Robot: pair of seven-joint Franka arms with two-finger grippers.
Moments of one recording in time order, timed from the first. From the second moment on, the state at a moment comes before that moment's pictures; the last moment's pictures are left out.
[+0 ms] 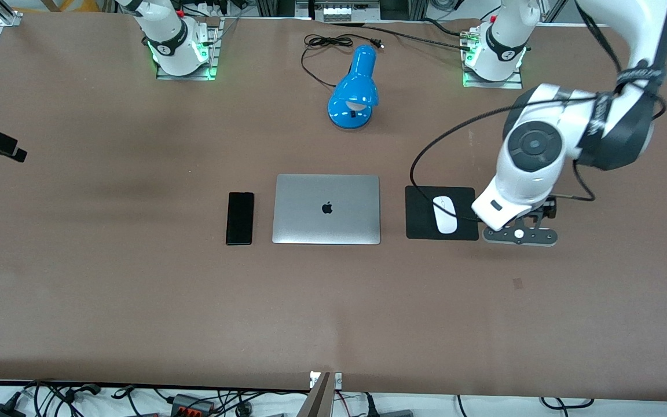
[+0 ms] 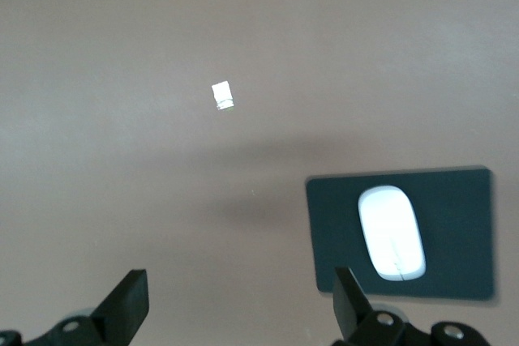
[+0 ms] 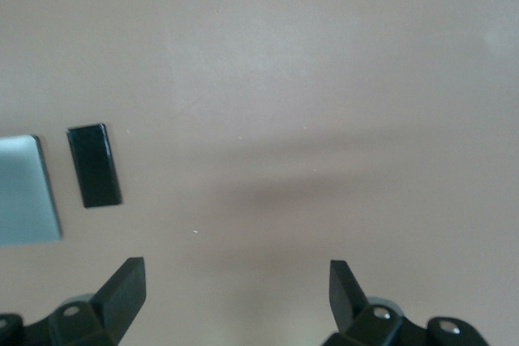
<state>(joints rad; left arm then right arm) -0.01 0.37 -0.36 -1.54 0.36 1.72 -0.33 -0.09 0.09 -0.04 -1.50 0.01 1.55 -0.04</state>
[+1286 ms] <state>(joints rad) 0.00 0.00 -0.07 -1.52 -0.05 1.56 -0.17 -0.11 0.07 -0.01 -1.54 -0.02 1.56 -0.09</state>
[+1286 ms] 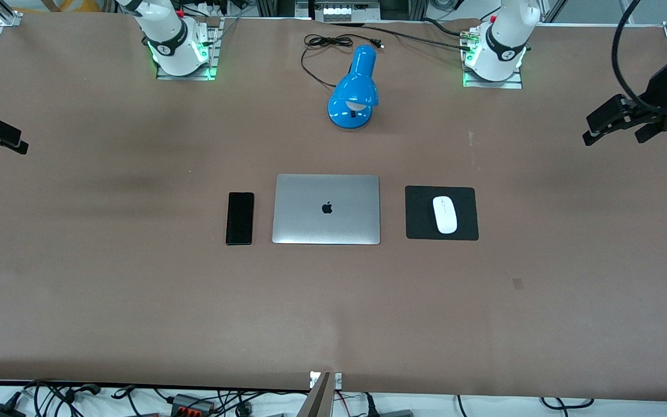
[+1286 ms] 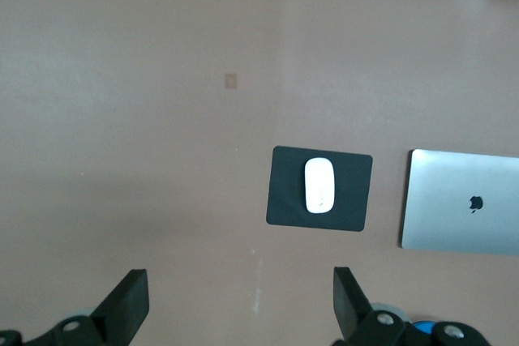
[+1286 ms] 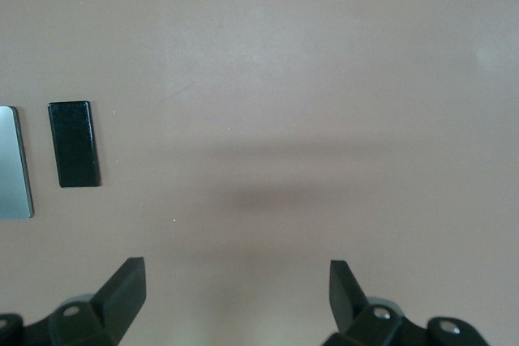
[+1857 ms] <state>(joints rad) -0.01 0.00 -0.06 -1.57 -0.01 1.57 -0.10 -0.12 0.07 -0.01 -1.54 -0.02 1.56 -0.09</state>
